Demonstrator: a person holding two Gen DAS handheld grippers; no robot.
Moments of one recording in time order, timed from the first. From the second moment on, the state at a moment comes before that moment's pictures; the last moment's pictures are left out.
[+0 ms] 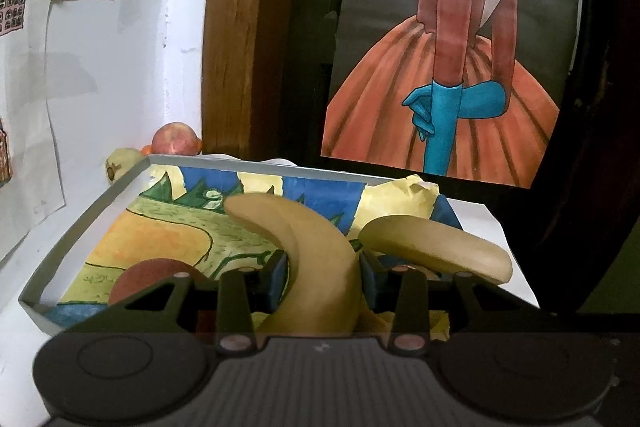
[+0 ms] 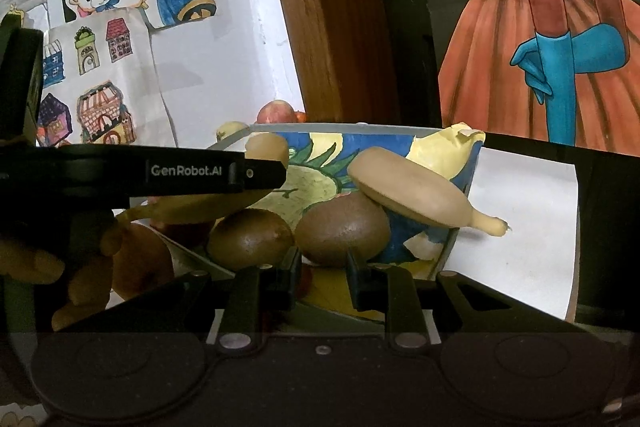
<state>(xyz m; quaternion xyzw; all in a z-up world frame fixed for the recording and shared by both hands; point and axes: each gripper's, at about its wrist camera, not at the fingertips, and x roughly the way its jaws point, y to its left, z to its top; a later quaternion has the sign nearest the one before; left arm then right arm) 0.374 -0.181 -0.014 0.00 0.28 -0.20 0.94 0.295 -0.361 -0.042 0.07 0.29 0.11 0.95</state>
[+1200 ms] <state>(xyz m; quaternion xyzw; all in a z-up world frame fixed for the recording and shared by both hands) 0.220 -0.116 0.087 -0.02 0.13 -0.18 0.98 0.158 -0.326 0.056 0.03 0.16 0.09 0.98</state>
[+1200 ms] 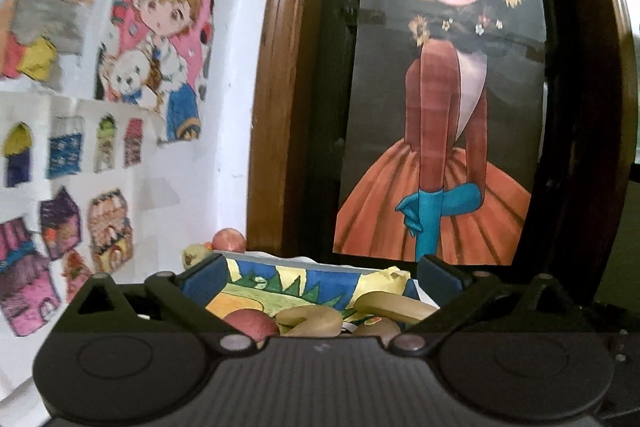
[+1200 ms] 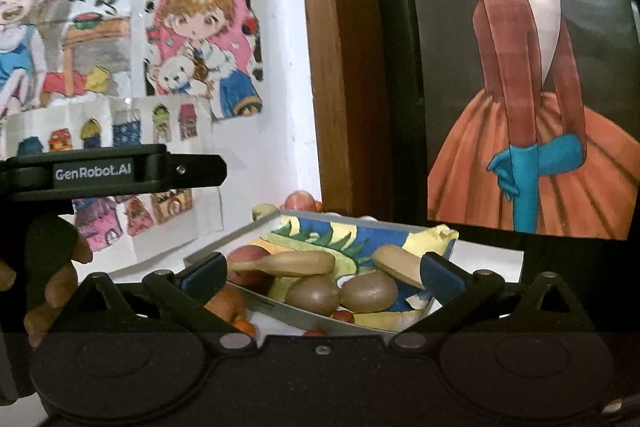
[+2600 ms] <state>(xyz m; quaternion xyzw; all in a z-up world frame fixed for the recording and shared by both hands) 0.099 0.014 0.044 -0.01 0.22 -0.13 0.97 0.053 -0.252 0.010 0.02 0.26 0.08 0.96</state>
